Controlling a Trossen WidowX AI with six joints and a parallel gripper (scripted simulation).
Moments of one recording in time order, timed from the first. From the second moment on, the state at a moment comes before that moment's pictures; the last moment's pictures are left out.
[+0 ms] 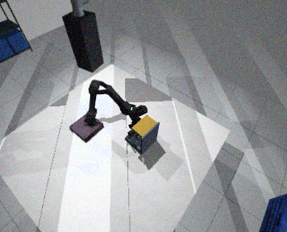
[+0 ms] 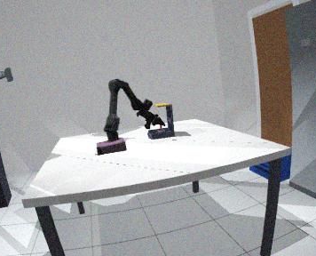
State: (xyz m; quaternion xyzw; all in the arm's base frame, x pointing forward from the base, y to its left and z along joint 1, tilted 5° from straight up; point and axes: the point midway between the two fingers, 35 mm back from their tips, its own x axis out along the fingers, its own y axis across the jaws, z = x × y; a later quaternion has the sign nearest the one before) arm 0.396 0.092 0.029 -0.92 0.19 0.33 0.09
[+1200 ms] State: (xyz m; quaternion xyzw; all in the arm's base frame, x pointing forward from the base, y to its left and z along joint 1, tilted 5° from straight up) arm 0.348 0.105 0.029 -0.92 0.19 0.34 0.09
